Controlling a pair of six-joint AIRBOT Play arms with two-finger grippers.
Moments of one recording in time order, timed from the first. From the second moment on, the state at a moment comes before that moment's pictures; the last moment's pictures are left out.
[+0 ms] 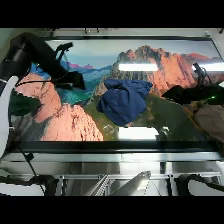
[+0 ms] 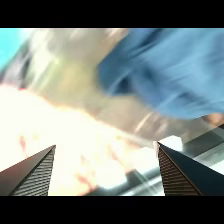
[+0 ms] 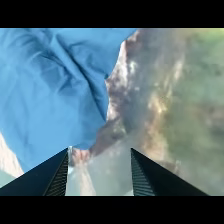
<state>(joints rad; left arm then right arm) -0.14 -1.63 1.68 -1.94 1.54 1.66 -0.23 -1.36 1.02 -0.72 1.12 1.09</state>
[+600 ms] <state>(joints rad) -0.17 -1.78 1.37 -2.27 1.21 1.68 -0.18 -1.56 1.16 -0.71 1.17 1.13</state>
